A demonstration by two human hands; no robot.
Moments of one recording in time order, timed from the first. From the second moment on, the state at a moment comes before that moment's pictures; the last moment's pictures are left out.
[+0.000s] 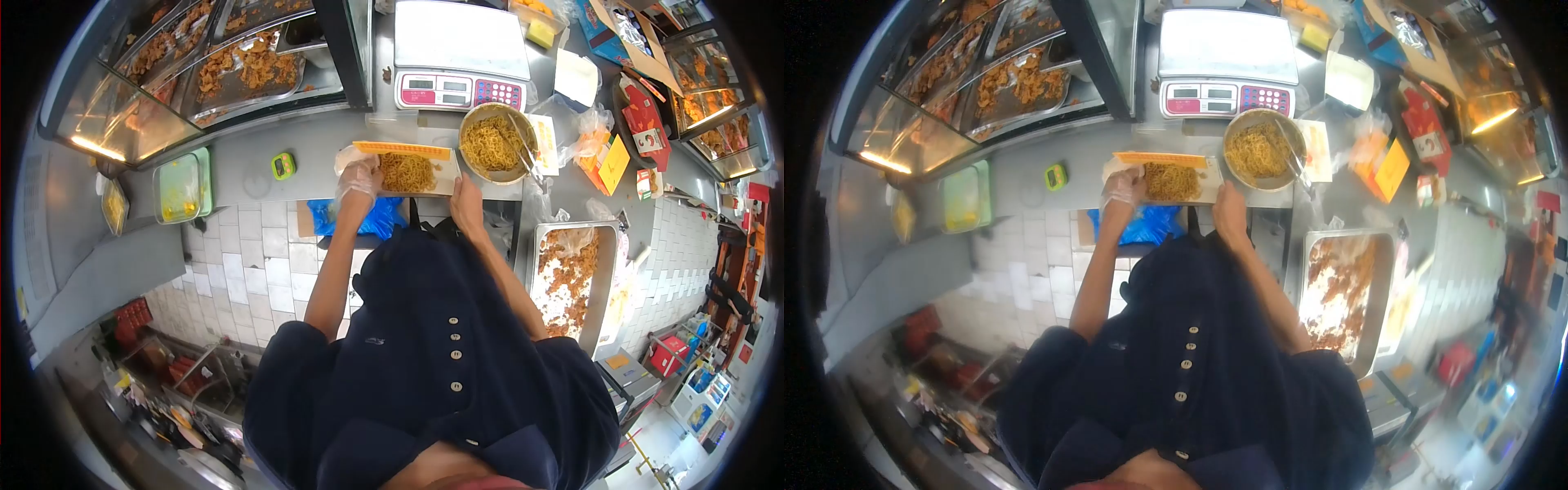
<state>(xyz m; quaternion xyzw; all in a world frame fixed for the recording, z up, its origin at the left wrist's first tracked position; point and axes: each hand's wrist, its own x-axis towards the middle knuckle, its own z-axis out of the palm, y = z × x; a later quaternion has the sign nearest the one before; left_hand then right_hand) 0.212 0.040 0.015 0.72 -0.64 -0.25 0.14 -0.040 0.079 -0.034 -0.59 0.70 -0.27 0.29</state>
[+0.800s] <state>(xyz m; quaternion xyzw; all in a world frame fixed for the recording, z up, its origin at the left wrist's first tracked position) 0.203 -0.038 0.079 0.64 -0.59 -0.28 0.41 -0.156 -0.257 0.047 -0.59 0.66 -0.33 0.32</state>
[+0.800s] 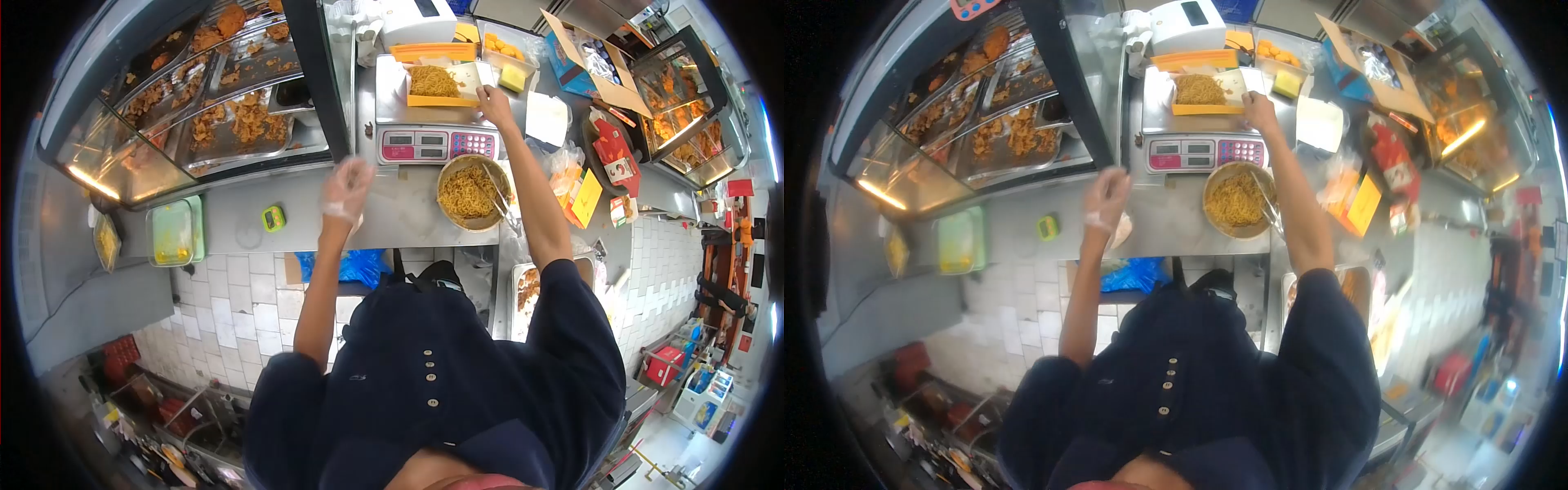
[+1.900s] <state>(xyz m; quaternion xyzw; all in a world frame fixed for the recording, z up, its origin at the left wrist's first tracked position) 0.358 0.026 0.030 0.78 -0.50 0.07 0.37 -0.263 -0.182 -0.057 -0.64 0.71 -0.19 0.22</state>
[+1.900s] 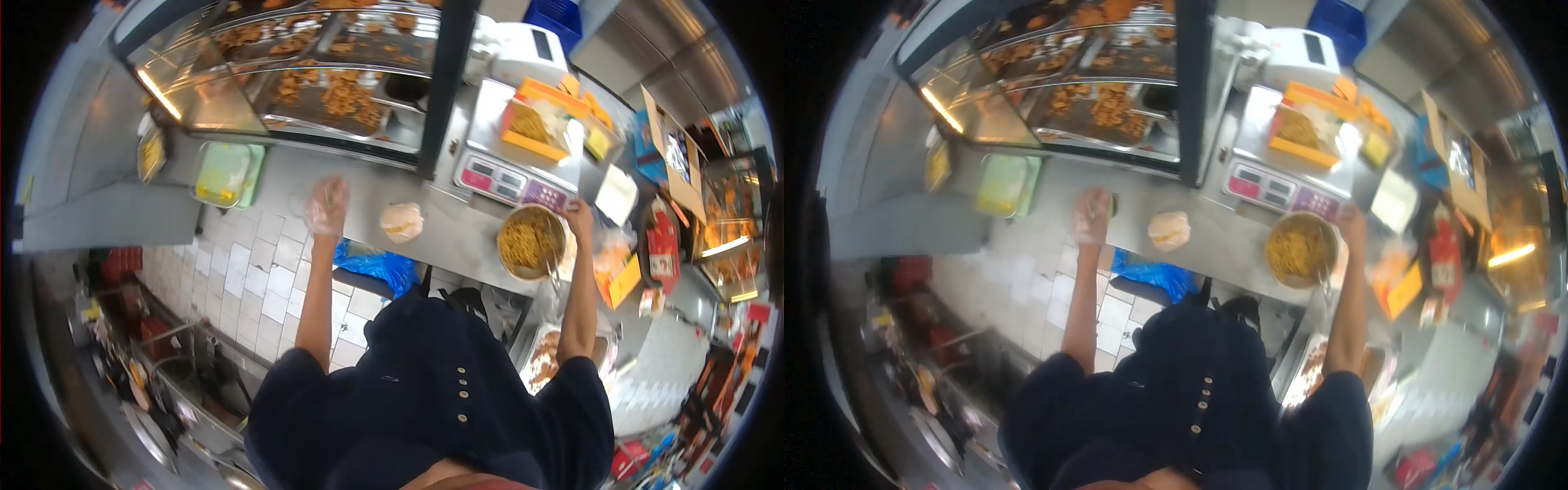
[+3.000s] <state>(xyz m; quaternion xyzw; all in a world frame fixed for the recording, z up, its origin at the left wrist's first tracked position) 0.679 -0.293 0.179 0.76 -0.62 0.16 -0.10 -0.233 -0.150 -0.015 -0.61 0.73 -0.18 0.25</state>
